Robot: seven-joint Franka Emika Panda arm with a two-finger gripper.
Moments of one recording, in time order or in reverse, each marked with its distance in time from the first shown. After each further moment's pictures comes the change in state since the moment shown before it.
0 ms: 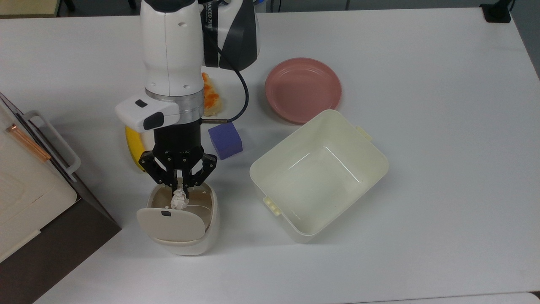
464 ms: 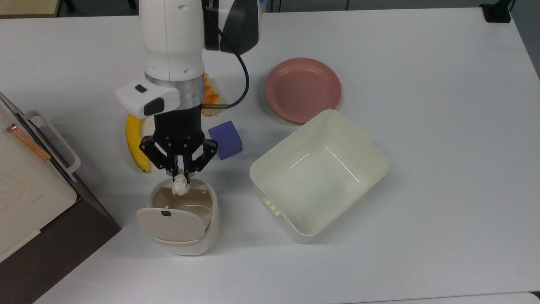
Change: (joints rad) arm 0.000 -0.065 0.000 -0.048 0.000 -0.065 0.000
